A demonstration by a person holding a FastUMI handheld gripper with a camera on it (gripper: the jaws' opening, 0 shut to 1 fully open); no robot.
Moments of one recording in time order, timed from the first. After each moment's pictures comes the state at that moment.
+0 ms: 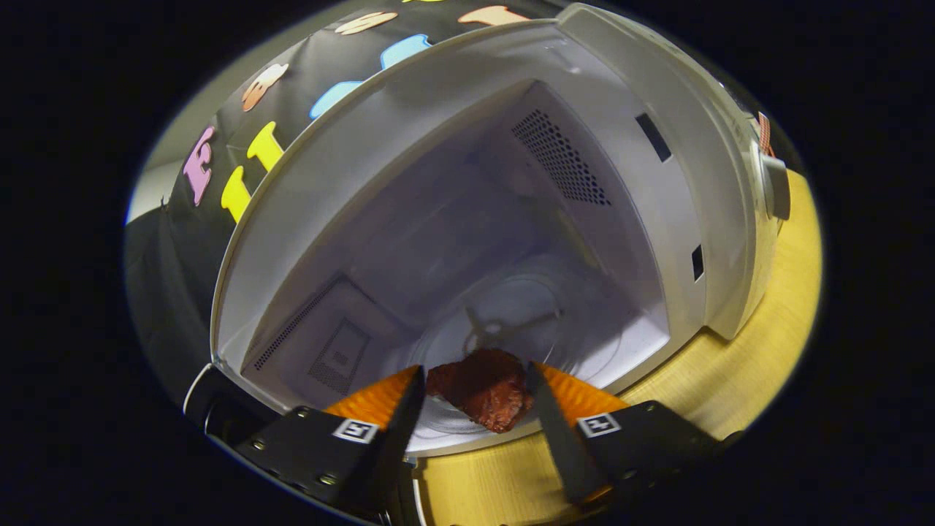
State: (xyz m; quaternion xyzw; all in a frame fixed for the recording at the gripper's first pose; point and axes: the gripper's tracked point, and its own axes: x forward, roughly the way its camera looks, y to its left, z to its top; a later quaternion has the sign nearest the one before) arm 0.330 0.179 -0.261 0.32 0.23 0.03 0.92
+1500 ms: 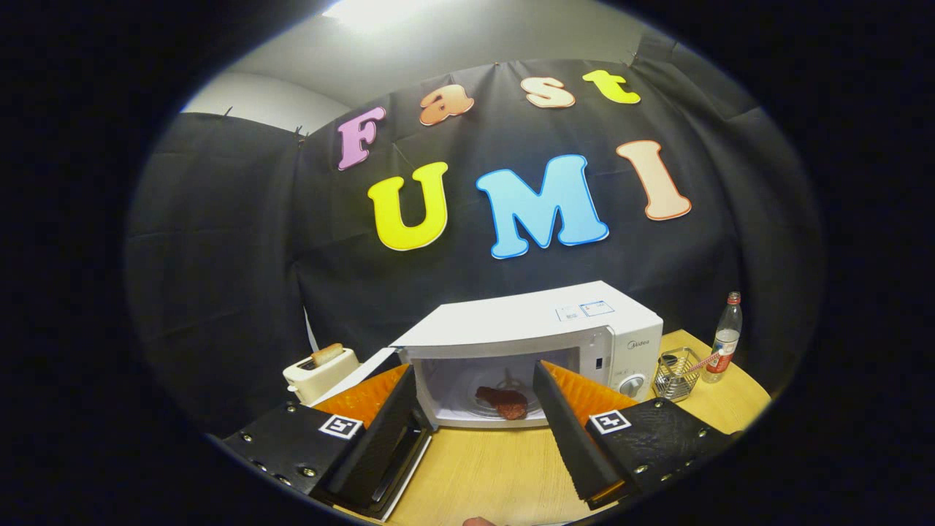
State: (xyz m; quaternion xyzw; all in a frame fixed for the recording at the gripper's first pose) arm 0.126 0.155 -0.039 0.11 0.08 0.14 0.98
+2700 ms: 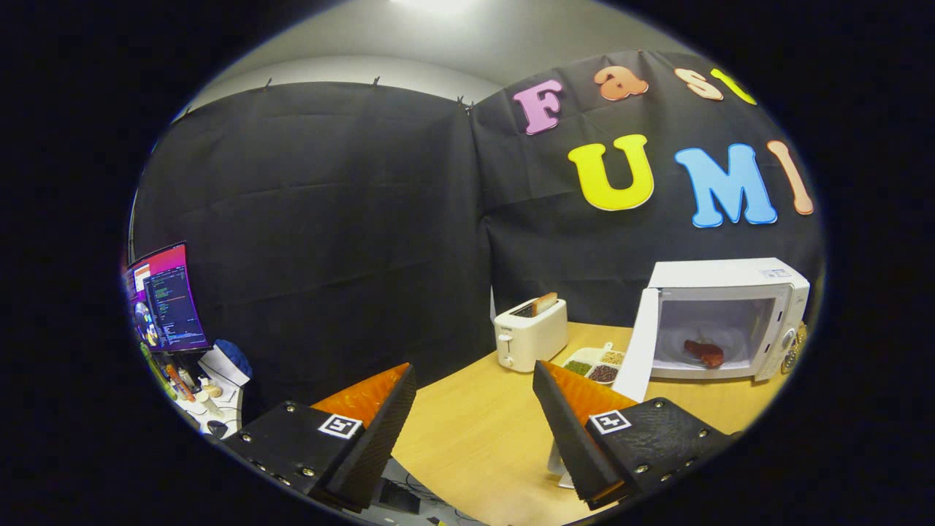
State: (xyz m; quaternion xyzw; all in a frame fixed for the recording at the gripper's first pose) arm -0.087 0.398 -0.044 0.07 0.12 0.45 0.89
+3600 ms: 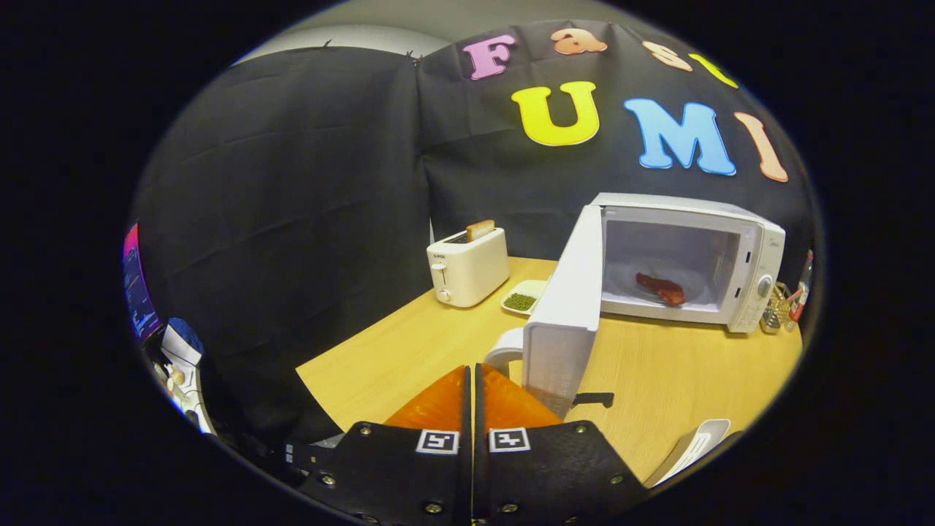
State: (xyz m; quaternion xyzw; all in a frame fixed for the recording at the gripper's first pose) arm -0.045 0.350 -0.147 0.04 0.24 0.34 0.91
